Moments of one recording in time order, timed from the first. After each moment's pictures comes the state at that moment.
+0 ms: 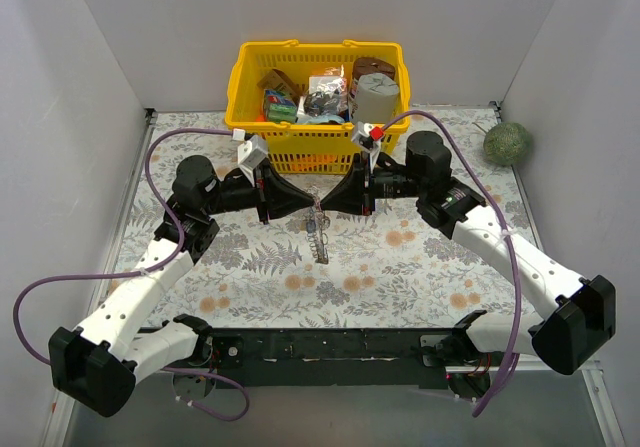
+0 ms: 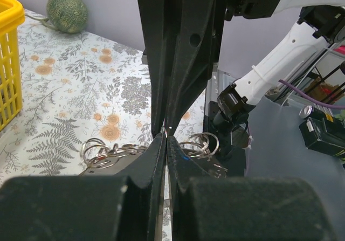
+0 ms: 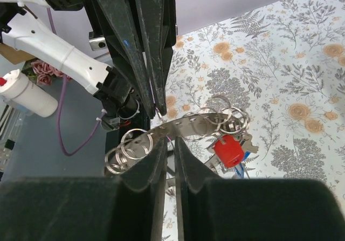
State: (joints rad) left arm -0.44 1.02 0.89 0.20 0.97 -0.34; right arm 0.64 1.24 1.10 0.00 -0.92 0.24
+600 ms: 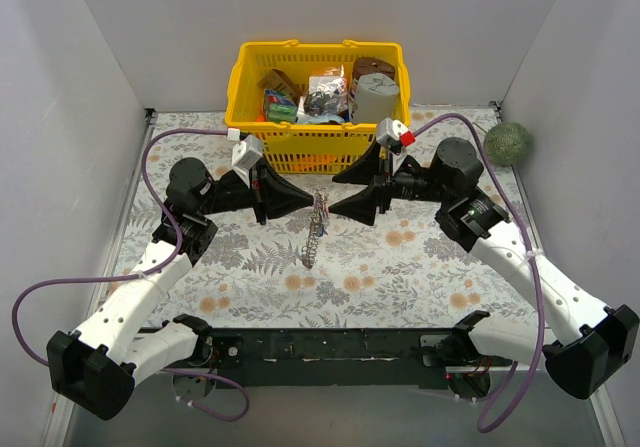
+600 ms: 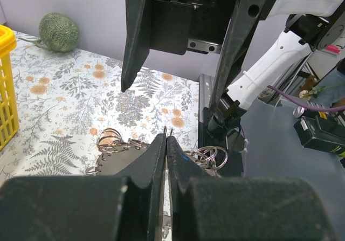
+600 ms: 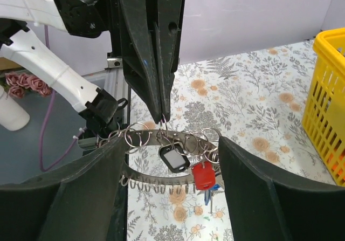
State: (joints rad) left arm -0.44 1.01 0.89 0.29 1.00 -0.39; right arm 0.63 1.10 1.07 0.07 -0.86 0.18
